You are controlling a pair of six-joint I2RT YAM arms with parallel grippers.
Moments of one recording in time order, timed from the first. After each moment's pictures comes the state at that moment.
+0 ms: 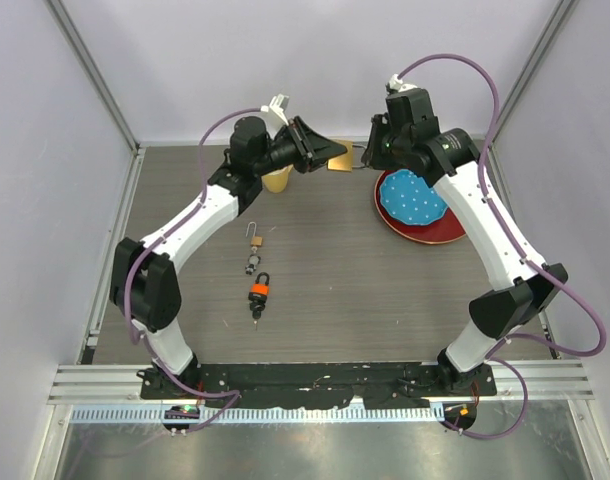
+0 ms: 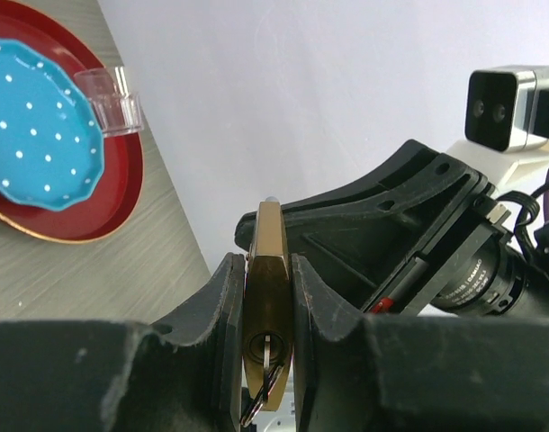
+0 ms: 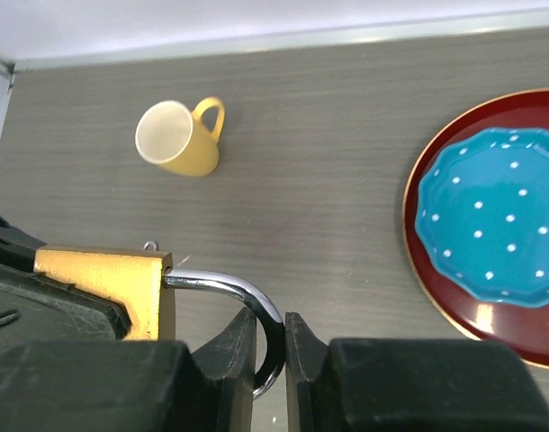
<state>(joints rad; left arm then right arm) -0.52 1.77 1.54 0.22 0.58 -1.18 0.48 1.65 1.96 -0.90 0.12 0.42</state>
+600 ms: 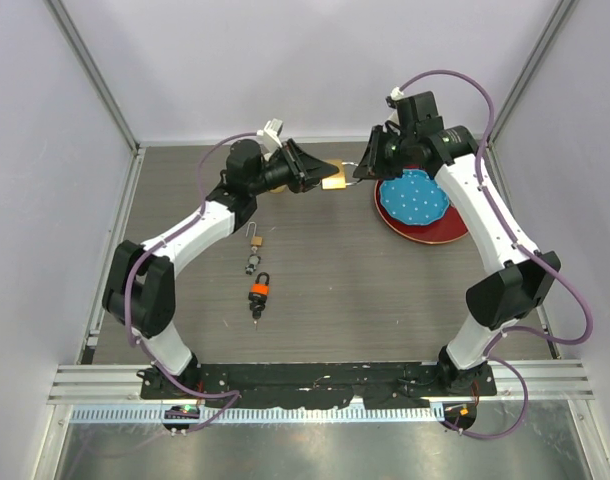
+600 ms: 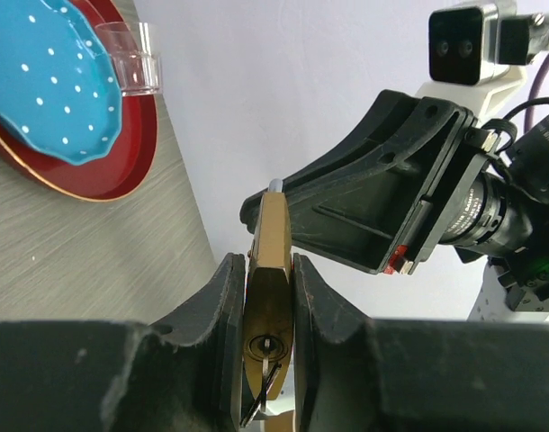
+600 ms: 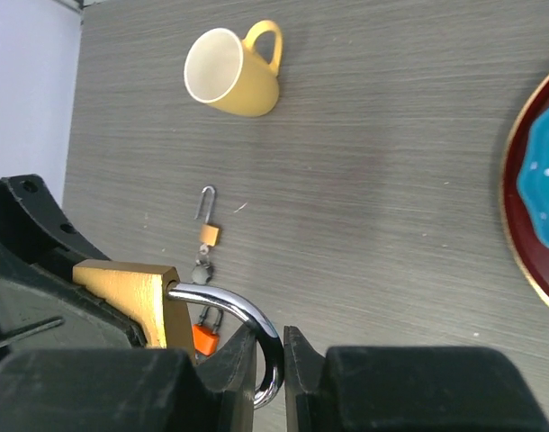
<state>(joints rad) -0.51 1.71 1.31 0.34 0.61 -1.22 0.36 1.69 1.90 -0.94 -0.26 0.45</state>
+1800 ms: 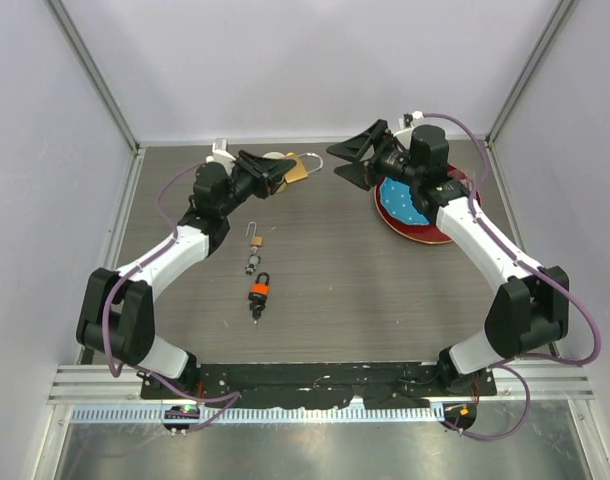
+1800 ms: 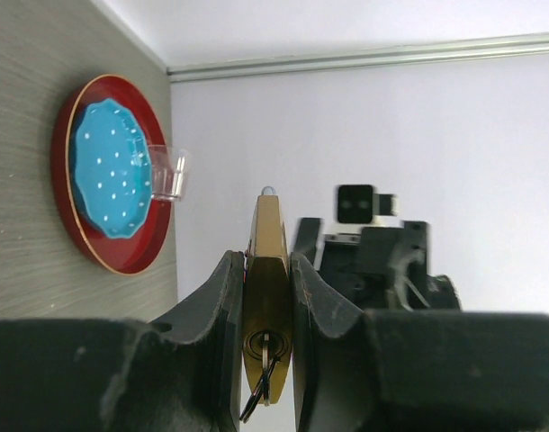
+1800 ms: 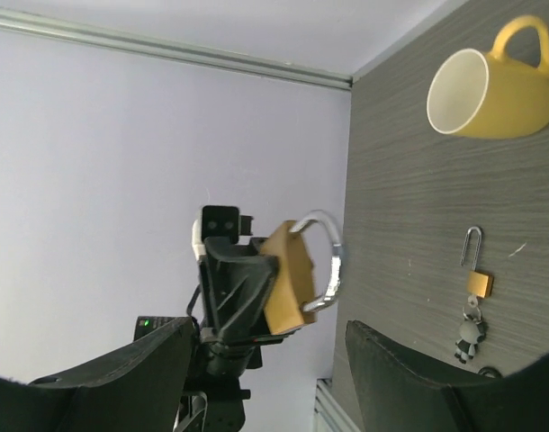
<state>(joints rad) -0.37 1.50 0.98 0.50 0.32 -1.45 0.31 1.48 1.28 0.05 -0.59 1.19</state>
